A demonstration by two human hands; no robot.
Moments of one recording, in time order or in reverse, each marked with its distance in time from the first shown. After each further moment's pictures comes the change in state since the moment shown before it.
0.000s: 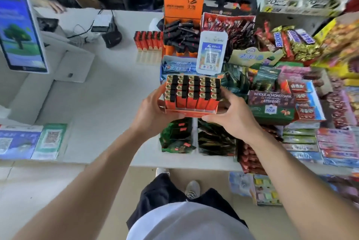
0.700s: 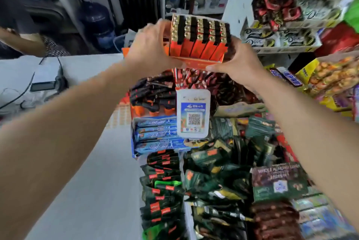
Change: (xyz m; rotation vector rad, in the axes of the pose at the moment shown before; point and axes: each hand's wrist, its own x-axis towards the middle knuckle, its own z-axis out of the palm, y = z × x) left_hand 0.363 0.102 -0.029 0.466 0.014 0.367; right_hand 0.279 -0.036 -0.148 -0.070 0.339 -0.023
